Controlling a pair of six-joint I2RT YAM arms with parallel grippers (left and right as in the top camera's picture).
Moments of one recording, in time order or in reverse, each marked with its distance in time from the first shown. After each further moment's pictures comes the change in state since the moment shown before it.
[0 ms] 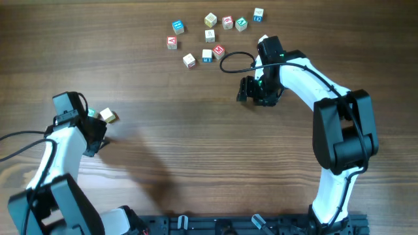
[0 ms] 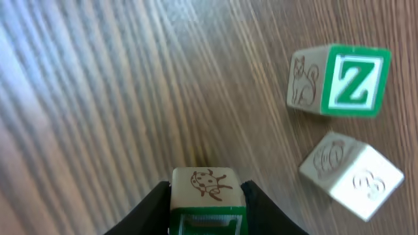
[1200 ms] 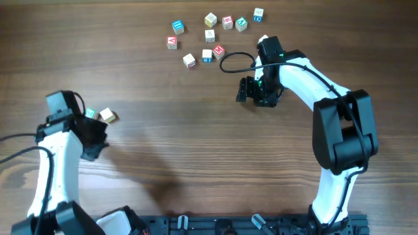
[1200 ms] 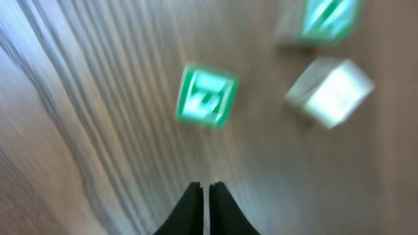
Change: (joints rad) left arm -0.008 -0.123 0.067 -0.275 0.111 -0.003; right arm 0.000 0.000 0.004 -0.017 -0.001 0.009
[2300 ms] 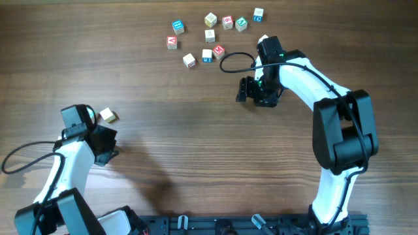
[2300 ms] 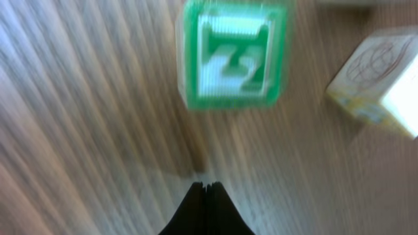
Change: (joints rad) left arm -0.008 0.031 -0.217 0.309 0.043 0.000; right arm 0.000 0.000 0.000 0.000 0.000 0.000
